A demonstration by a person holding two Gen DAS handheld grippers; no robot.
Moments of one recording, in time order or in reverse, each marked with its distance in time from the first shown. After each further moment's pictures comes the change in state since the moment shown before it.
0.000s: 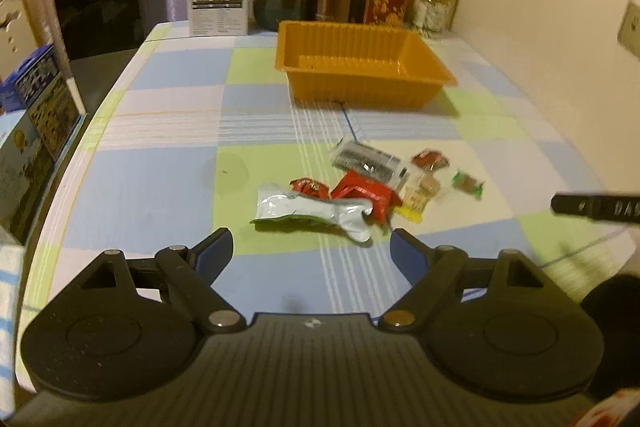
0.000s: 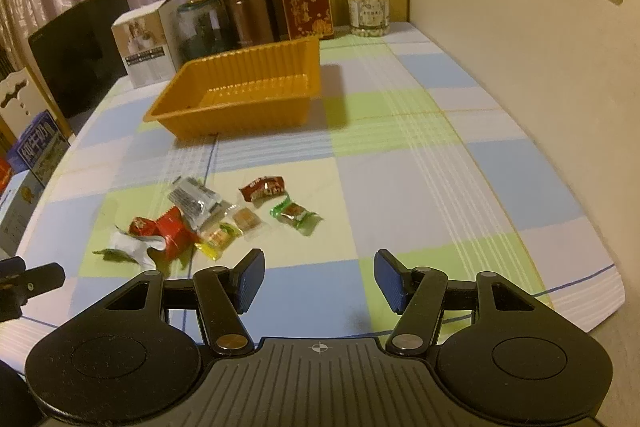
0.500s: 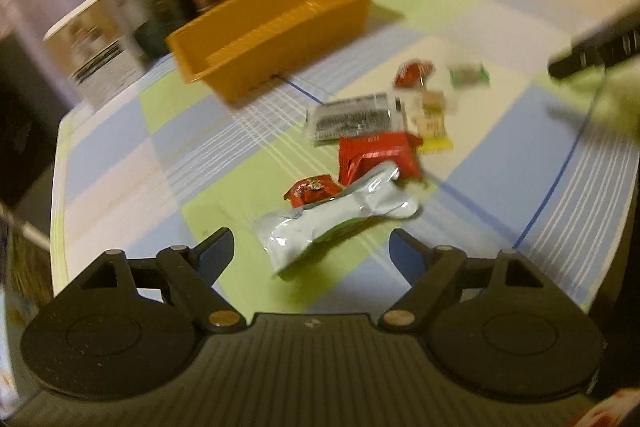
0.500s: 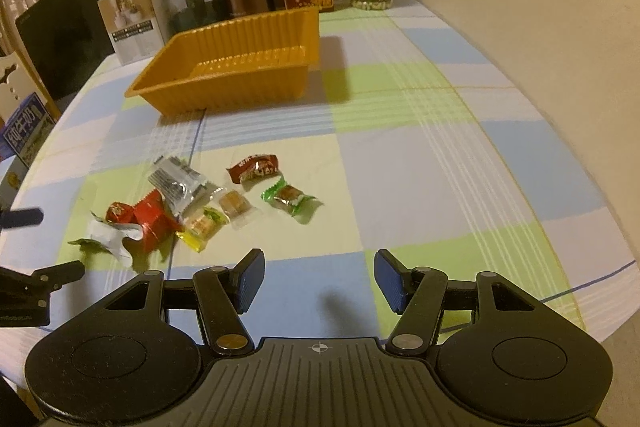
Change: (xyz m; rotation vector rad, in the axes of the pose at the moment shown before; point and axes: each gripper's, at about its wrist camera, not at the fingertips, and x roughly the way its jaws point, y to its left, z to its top) left arm 0.084 0.000 0.011 0.610 0.067 -0.075; right arm 0.044 0.001 -0.002 -0.004 0.060 -0.014
